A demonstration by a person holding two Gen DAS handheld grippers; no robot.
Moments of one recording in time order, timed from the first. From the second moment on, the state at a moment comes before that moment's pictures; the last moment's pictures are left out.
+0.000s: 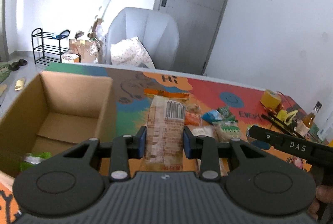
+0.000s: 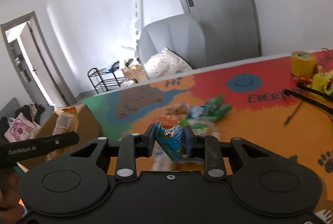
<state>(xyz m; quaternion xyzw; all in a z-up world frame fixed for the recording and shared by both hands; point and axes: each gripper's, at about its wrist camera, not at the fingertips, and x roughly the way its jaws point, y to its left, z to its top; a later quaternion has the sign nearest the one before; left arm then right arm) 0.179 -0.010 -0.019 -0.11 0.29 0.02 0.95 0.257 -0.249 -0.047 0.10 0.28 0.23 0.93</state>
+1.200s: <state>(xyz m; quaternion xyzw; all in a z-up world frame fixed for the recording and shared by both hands) 0.161 0.116 -0.004 -0.14 0.28 0.14 0.94 0.242 -0.103 -0.006 0.04 0.25 0.35 0.90</state>
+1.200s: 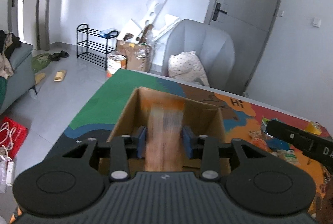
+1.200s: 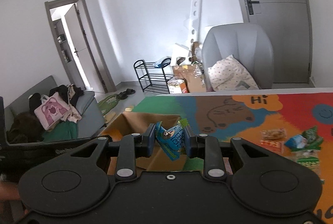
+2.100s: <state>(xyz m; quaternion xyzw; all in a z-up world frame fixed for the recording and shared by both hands) 0.141 0.127 -0.010 -0.15 0.28 0.17 0.93 0.238 -0.107 -0.013 0.07 0.29 0.35 0.89</state>
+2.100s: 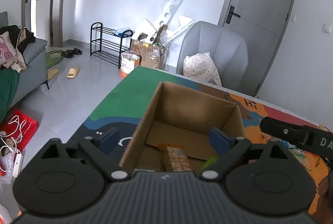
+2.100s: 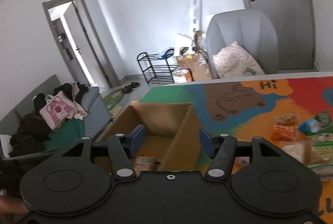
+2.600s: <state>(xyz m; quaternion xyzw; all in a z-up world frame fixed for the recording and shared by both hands) 0.149 0.084 -0.004 -0.14 0.29 0.13 0.94 0.238 -0.170 -0.017 0.09 0.28 0.29 0.91</state>
